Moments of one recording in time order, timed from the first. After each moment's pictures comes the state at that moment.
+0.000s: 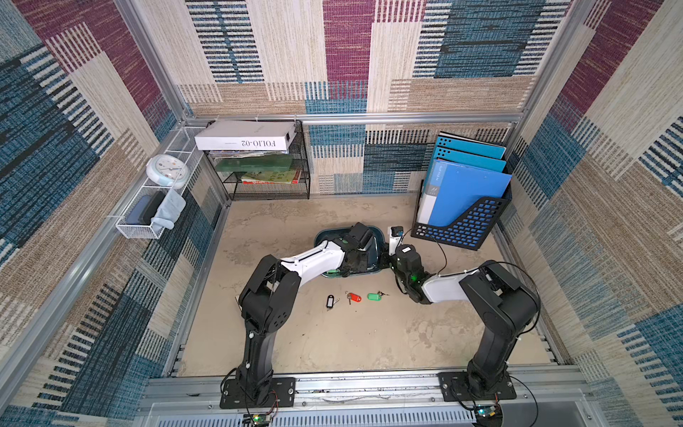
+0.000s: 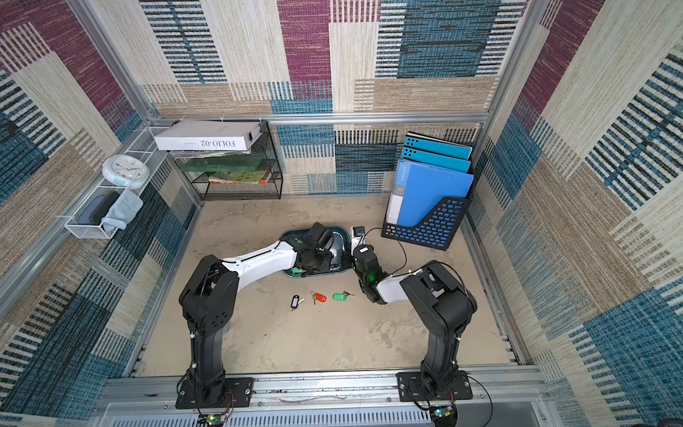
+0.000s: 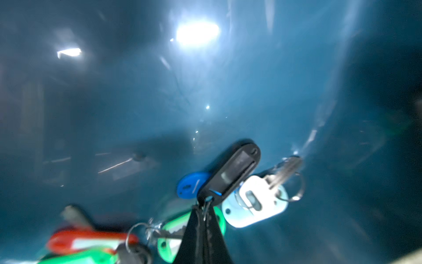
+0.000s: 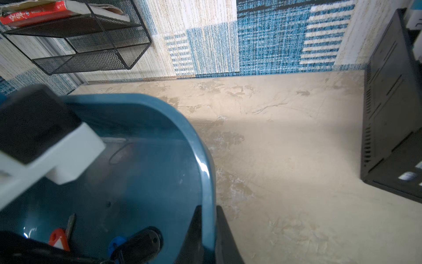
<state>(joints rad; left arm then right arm) -0.67 1.98 1.47 -0.59 -0.11 -0.49 0.61 1.81 0.74 0.78 0.23 0.28</state>
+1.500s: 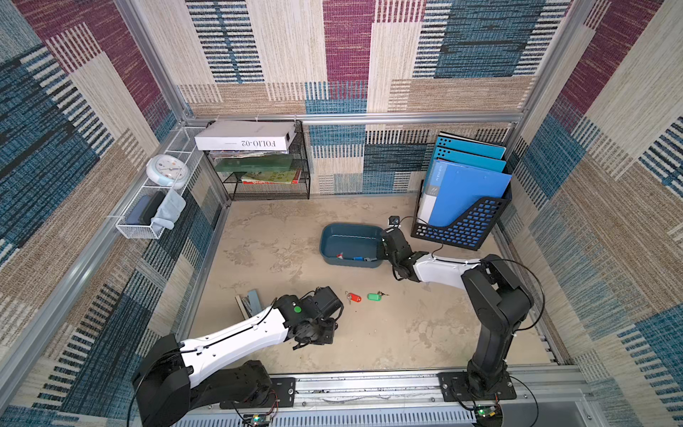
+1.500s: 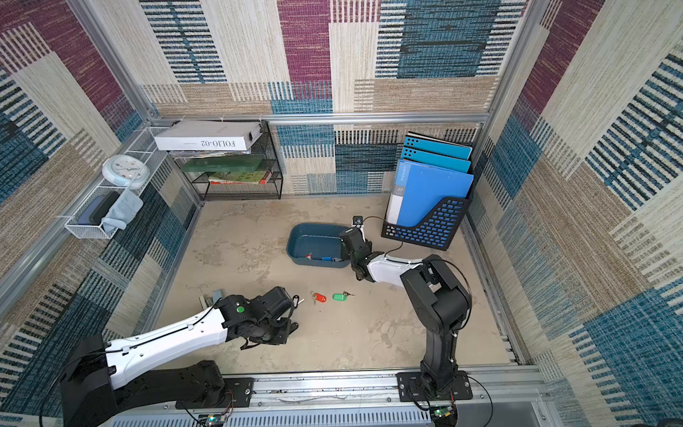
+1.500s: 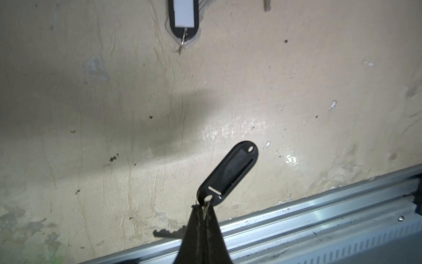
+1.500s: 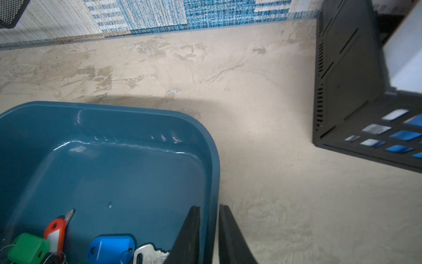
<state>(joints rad) -0.93 1.20 0.75 -0.89 0.01 -0.82 0.61 1.84 1.05 0.15 0.41 0.41</state>
